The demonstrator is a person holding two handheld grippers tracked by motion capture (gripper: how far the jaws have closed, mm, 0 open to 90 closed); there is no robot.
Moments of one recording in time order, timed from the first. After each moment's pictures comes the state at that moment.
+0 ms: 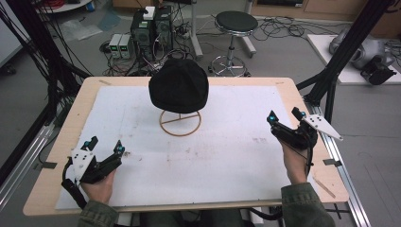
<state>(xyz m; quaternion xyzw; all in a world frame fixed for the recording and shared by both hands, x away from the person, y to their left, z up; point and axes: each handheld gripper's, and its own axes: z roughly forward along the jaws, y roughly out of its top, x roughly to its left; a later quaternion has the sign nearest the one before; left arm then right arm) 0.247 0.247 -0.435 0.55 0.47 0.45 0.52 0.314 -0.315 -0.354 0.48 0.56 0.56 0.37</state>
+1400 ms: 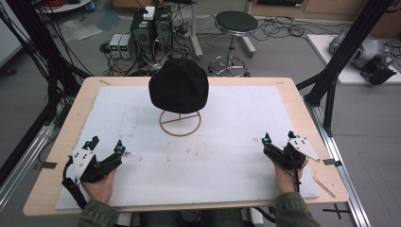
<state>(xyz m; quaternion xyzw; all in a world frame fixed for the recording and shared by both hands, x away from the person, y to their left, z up) 0.251 0.247 -0.437 0.55 0.48 0.44 0.53 0.298 -0.311 -0.432 0.52 0.57 0.47 0.42</state>
